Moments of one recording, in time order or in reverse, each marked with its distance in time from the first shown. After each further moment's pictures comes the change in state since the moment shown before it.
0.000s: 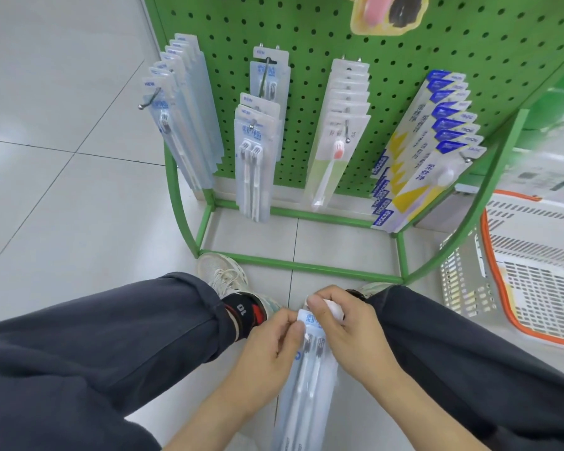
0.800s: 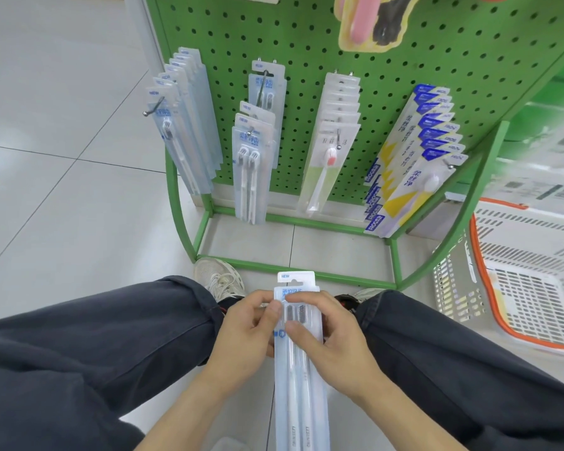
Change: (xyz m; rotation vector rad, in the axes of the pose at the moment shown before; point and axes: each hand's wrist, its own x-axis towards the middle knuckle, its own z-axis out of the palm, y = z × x) left_hand 0.005 0.023 -0.020 -0.281 0.107 -0.136; right_hand -0.012 -0.001 0.010 0.156 -0.076 -0.131
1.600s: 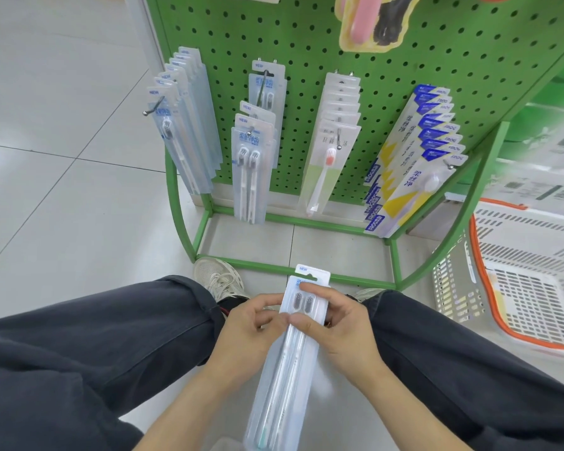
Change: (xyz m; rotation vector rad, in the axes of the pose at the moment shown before) left_hand 0.002 -0.006 -0.001 -0.041 -0.092 -0.039; right_hand 0.011 0.017 -0.004 0.346 0.117 0.170
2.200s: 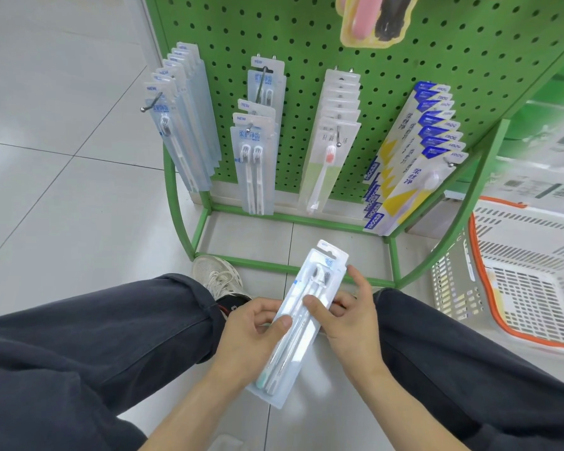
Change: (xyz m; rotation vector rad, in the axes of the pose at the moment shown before) left_hand 0.005 -0.015 0.005 0.040 0.129 -0.050; right_hand 0.004 0.003 0.000 0.020 0.250 0.117
